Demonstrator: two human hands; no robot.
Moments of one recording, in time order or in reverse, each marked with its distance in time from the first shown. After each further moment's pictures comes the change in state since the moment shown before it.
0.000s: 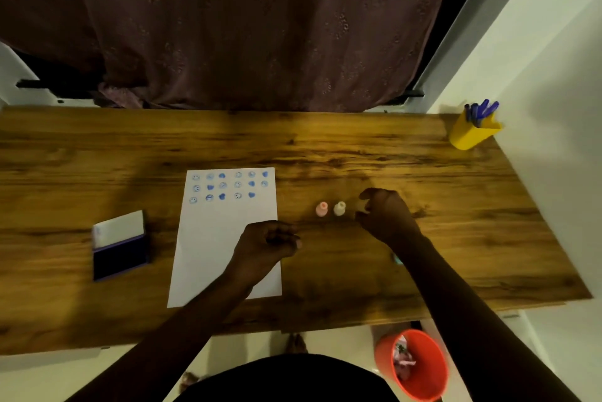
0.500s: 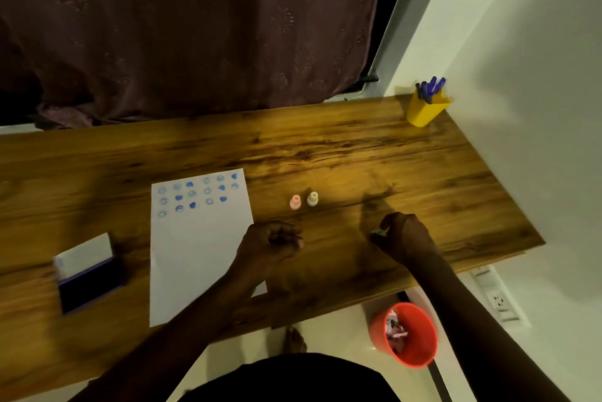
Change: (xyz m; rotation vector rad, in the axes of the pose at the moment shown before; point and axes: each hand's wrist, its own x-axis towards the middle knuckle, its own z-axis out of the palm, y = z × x) left_hand 0.003 0.006 0.033 0.087 -0.151 0.047; right_hand -0.083 0.078 0.011 -0.003 0.049 0.349
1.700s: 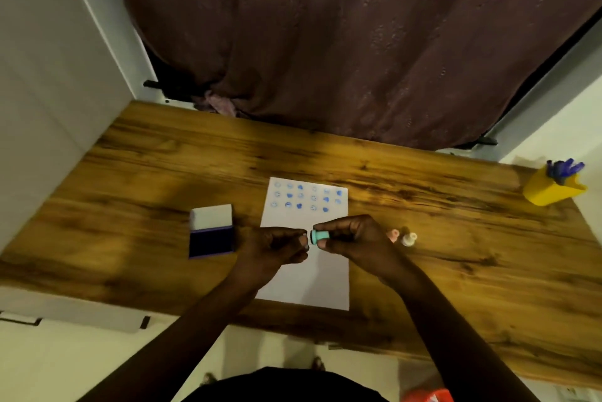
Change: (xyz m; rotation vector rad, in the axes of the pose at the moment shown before) left_hand -0.087 -0.017 -0.135 -0.391 0.322 0.129; right_hand -0.063 -0.261 0.024 0.720 -0.545 -0.641
